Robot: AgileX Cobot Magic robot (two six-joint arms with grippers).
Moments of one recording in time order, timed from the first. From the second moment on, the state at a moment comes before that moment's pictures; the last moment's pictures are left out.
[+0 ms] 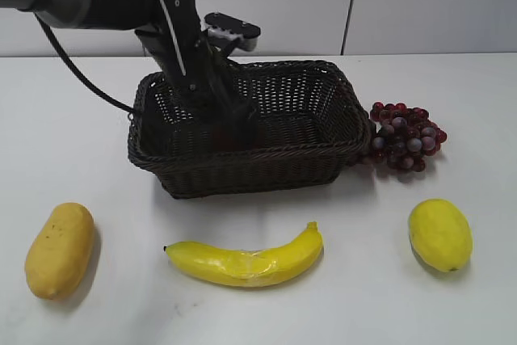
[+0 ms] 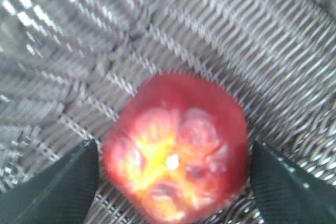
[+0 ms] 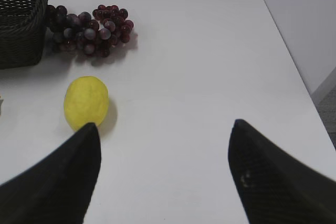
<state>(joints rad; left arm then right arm) -0.59 2.14 -1.62 -0.23 0.75 0.27 0.02 0.00 -0.50 -0.06 1.04 0.01</state>
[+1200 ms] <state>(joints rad) -0.21 1.73 -1.74 -0.09 1.21 0.12 0.02 0.00 -0.50 -0.06 1.04 0.01</state>
